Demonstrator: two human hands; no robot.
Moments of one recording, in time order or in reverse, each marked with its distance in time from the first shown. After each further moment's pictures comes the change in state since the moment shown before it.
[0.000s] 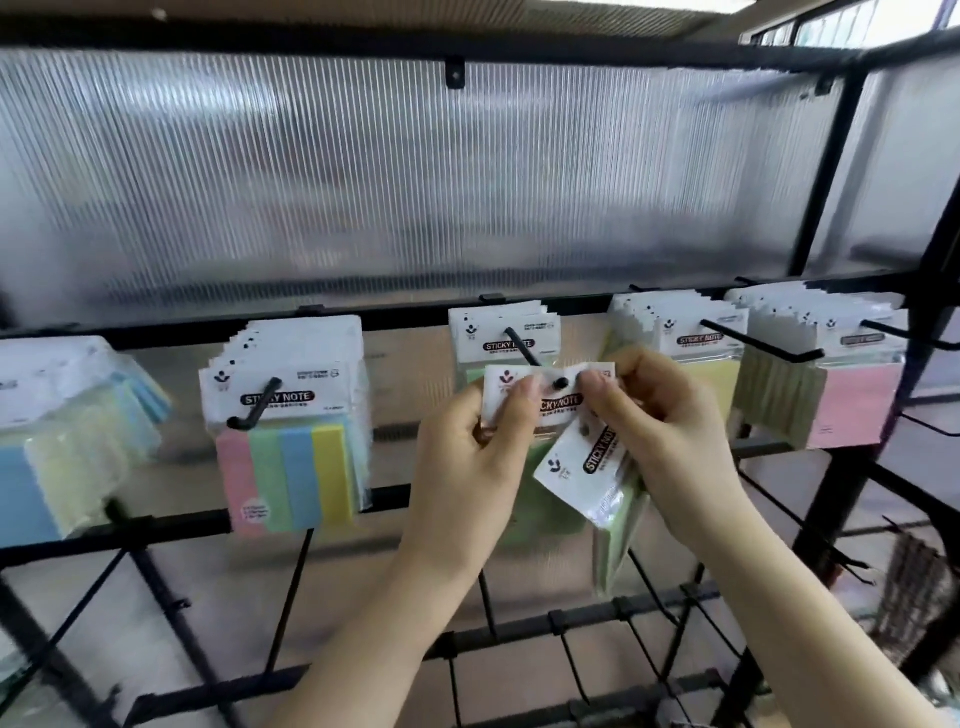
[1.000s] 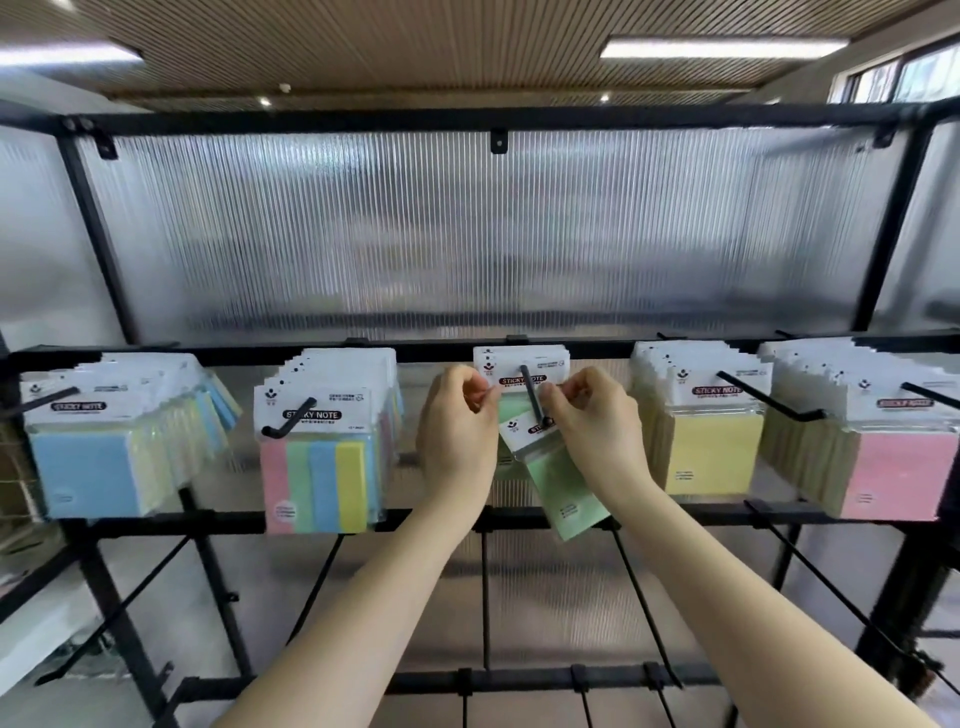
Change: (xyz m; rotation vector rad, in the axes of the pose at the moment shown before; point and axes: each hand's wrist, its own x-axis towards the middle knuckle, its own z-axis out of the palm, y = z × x) left_hand 0.063 -0.070 0.004 0.551 0.482 -0.021; right_hand 0.063 0.065 0.022 -0.437 0.100 0.197
